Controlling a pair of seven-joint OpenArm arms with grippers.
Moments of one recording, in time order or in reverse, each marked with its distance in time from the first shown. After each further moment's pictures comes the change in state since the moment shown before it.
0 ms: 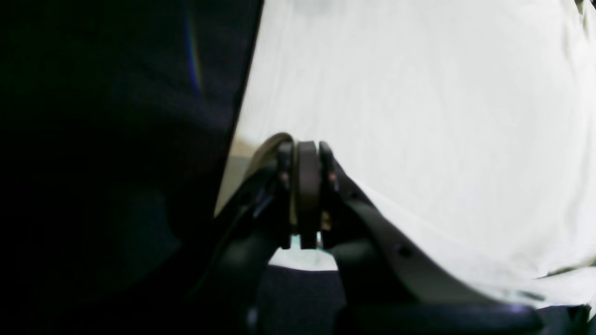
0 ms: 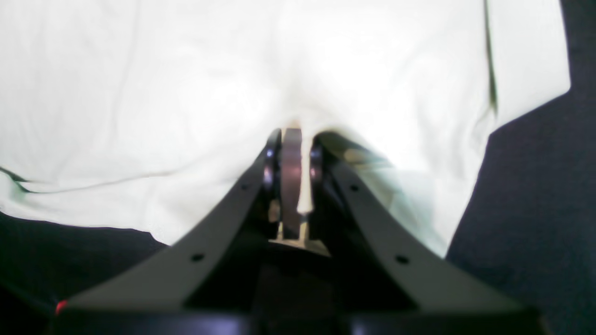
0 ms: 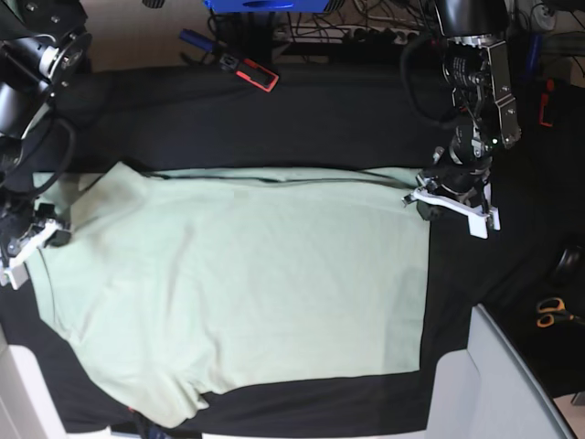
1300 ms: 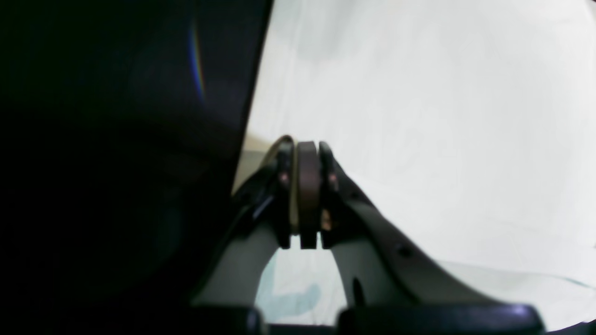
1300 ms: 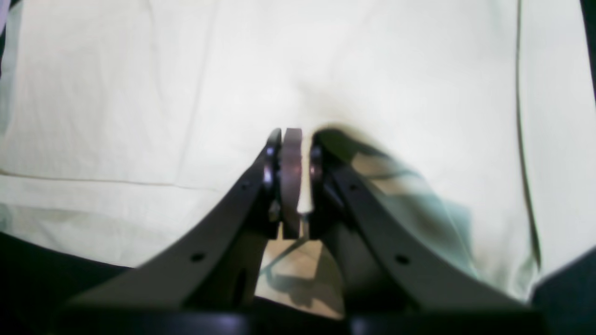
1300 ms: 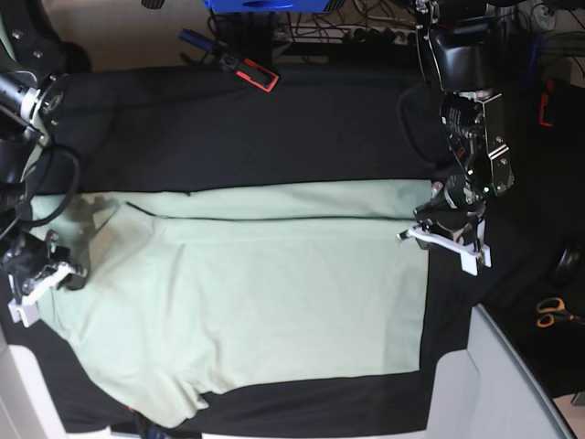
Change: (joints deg) left arm -12.2 0.1 0.0 -12.2 7.2 0.0 0.0; right arm 10.0 3.0 -6.8 -17.9 -0.3 -0.3 15.0
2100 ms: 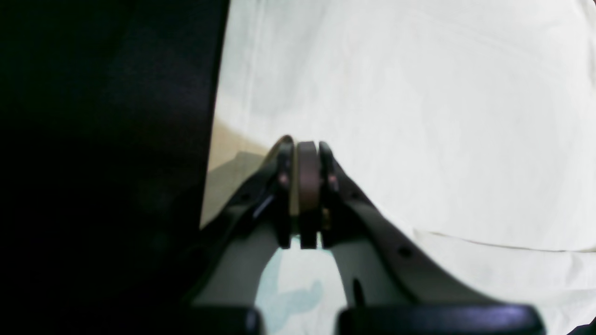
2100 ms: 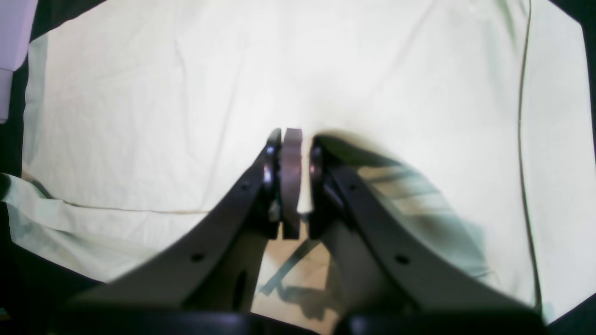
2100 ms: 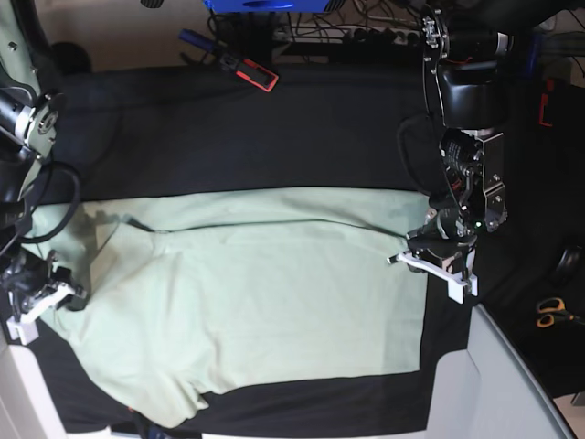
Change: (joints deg) left arm -7.6 -1.9 5.6 -8.4 0.1 0.0 -0.4; right arm 4.1 0.3 -0.2 -3.8 0.1 -0.1 2.7
